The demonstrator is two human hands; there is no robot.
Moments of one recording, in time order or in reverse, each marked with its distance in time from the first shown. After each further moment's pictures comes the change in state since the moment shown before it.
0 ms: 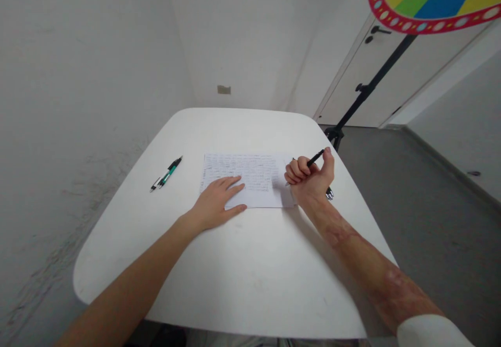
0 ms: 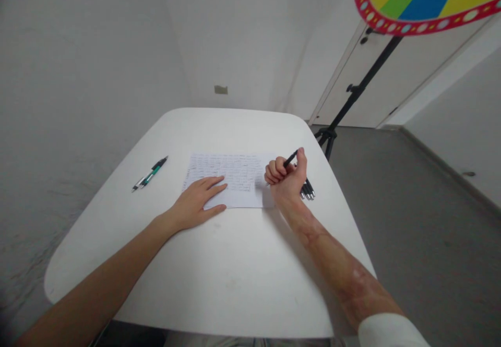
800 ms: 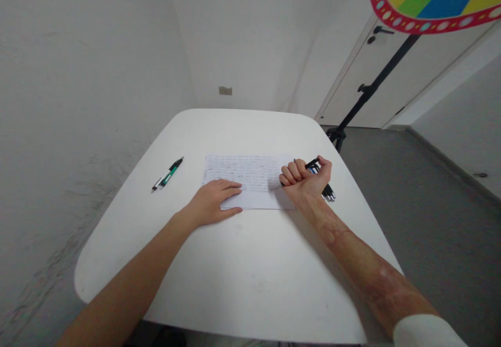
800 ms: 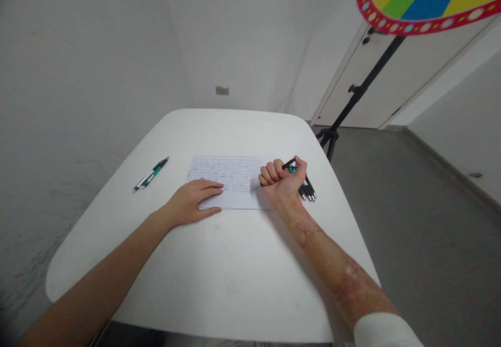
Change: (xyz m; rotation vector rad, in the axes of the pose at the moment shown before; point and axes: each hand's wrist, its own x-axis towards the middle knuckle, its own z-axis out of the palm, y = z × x) left_hand 0.002 -0.013 -0.012 -0.056 0.087 0.170; right_hand 0.003 0.011 -0.001 0.345 0.078 0.172
